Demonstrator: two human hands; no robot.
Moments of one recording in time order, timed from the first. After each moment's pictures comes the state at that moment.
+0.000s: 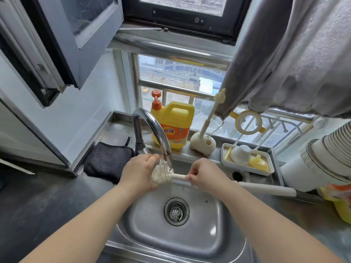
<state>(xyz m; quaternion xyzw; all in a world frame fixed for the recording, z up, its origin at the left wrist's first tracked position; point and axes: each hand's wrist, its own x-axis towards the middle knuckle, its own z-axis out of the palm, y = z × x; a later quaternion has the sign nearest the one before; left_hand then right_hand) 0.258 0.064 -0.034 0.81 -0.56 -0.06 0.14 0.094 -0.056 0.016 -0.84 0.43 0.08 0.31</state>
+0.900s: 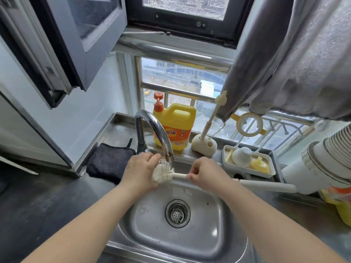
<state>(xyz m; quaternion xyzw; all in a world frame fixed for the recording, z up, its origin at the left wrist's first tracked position) 0.261 0.064 -0.029 0.80 -0.59 -0.01 0.12 0.098 -0.054 0.022 -0.86 0.42 0.08 0.29</state>
